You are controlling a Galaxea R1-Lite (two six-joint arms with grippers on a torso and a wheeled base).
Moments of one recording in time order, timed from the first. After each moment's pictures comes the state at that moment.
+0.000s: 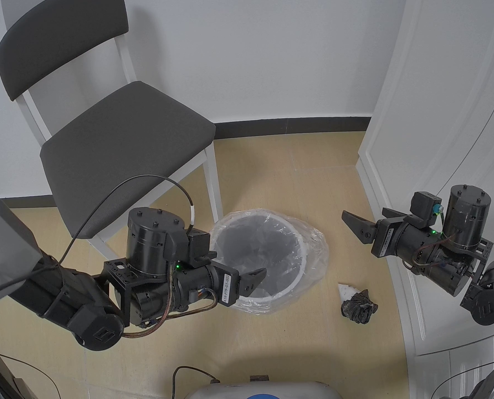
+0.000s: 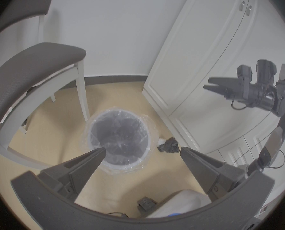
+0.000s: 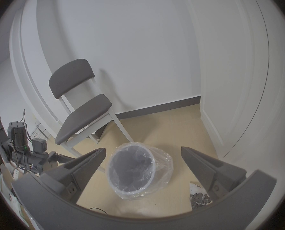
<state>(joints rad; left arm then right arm) -0.68 1.89 -0.69 -0.78 -0.02 -0.17 0.50 1.66 -0.50 -1.02 -0.14 0.22</state>
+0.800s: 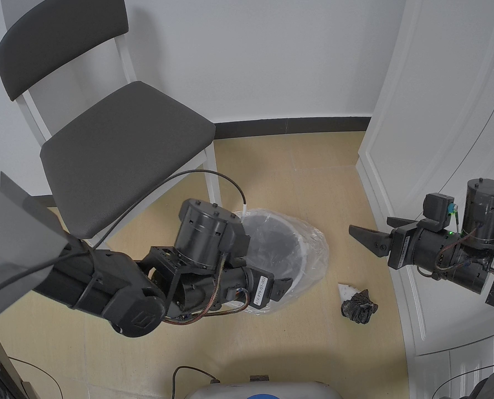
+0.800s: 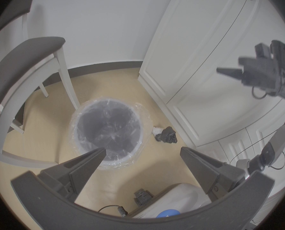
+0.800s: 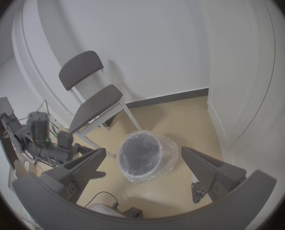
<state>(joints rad) -0.77 1.96 -0.94 -0.45 0.03 -0.18 0.50 1.50 -0.53 -0.73 -0.02 0.21</state>
